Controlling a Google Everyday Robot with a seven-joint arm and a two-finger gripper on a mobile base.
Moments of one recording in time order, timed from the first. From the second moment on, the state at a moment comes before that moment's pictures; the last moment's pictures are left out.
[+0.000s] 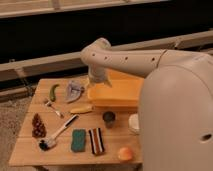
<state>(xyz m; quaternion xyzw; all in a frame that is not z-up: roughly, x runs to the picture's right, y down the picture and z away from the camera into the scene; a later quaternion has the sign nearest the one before) -0.041 -0.015 0.778 -0.21 0.16 0.62 0.74</state>
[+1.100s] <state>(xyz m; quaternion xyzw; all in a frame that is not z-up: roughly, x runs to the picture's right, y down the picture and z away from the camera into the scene) -0.186 0.152 0.791 -0.25 0.19 0.59 0.74</state>
